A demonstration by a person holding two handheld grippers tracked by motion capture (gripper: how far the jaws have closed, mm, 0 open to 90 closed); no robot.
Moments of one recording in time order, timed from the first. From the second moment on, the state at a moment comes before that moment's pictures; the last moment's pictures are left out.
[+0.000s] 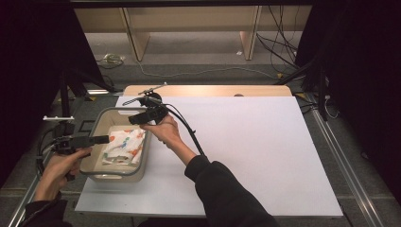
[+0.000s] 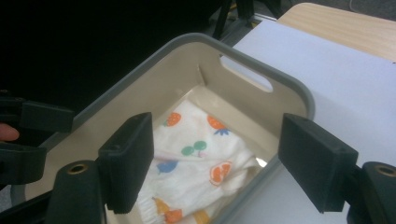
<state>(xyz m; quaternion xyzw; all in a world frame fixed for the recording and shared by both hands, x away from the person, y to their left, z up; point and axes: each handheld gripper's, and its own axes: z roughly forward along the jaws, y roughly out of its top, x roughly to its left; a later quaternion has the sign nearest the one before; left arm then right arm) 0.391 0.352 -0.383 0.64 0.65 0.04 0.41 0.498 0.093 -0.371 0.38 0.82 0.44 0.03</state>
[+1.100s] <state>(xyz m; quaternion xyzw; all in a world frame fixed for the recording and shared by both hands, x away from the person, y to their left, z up) 0.396 0.293 -0.376 0.67 0.59 0.06 0.45 0.492 0.026 -0.366 0.37 0.80 0.46 0.05</state>
